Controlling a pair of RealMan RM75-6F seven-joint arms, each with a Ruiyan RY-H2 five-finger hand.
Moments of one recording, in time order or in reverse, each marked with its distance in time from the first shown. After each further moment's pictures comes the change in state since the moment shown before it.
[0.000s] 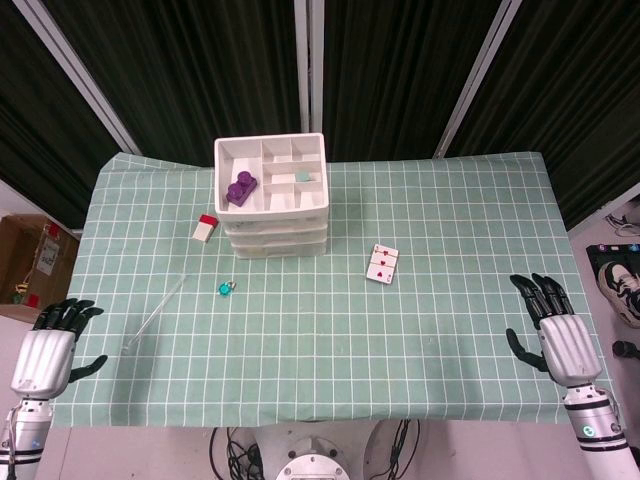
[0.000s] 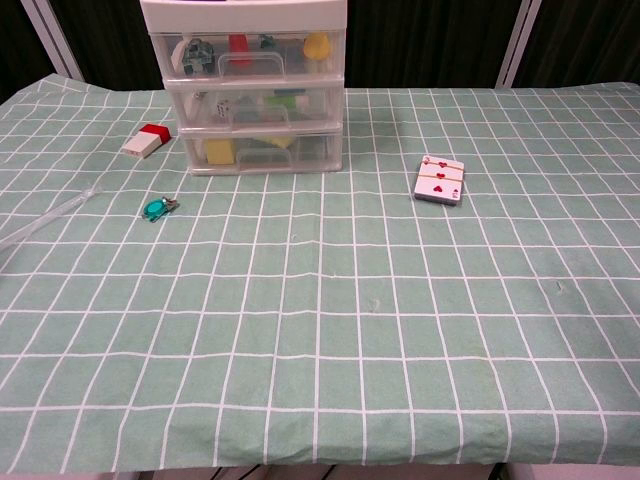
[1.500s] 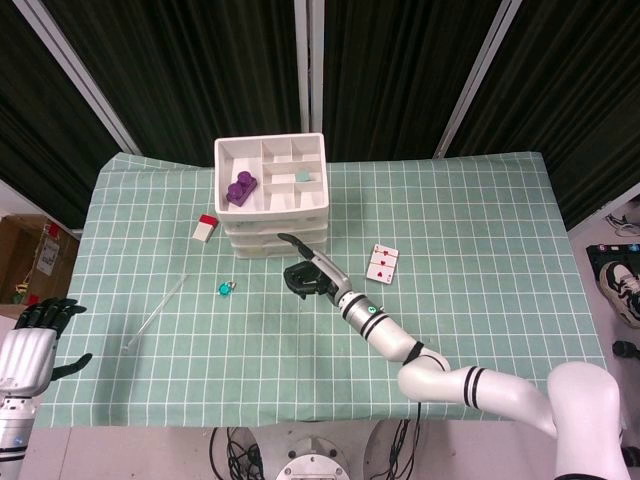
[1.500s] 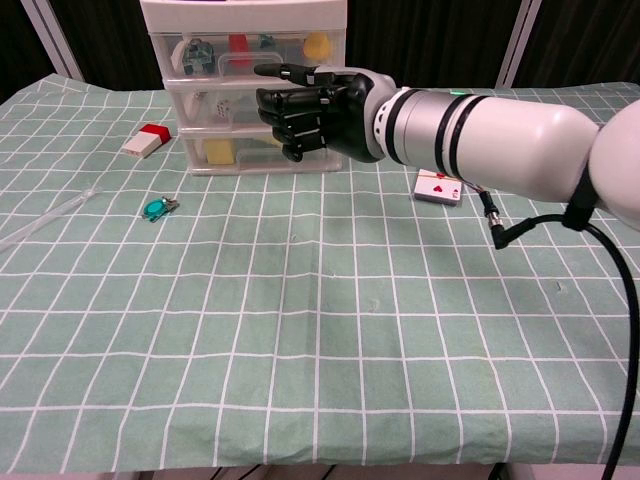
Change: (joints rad) left arm 0.004 0.009 -0.010 0.088 -0.032 -0.020 -0.113; right arm 0.735 -0.616 0.467 0.299 0.459 -0.931 0.837
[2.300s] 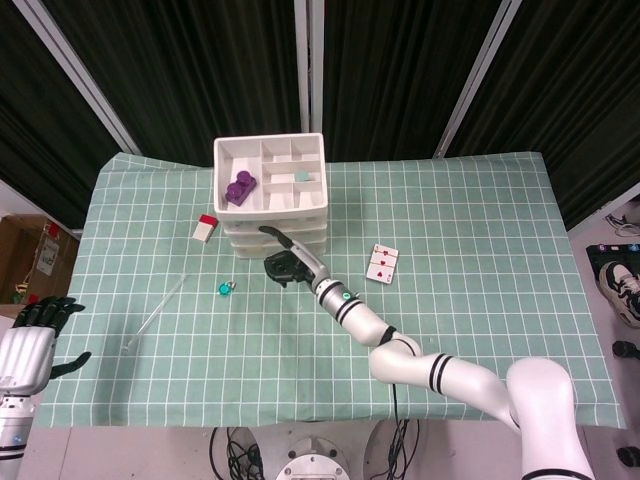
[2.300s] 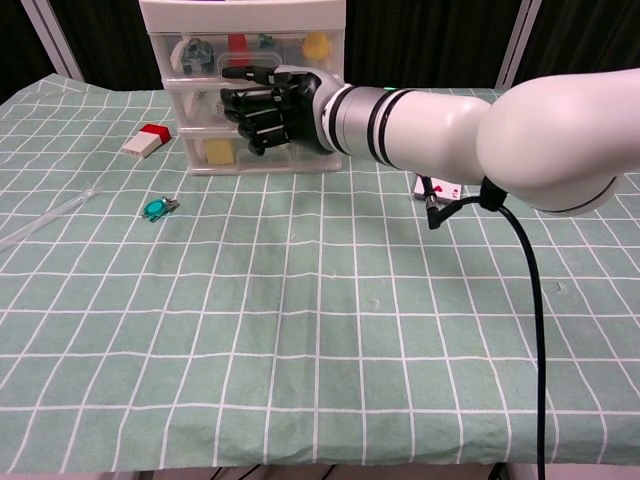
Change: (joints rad) left arm -0.001 0.001 -0.004 0.007 -0.004 -0.001 -0.003; right arm 0.116 -0.136 0.098 0.232 0.003 -0.106 -0.015
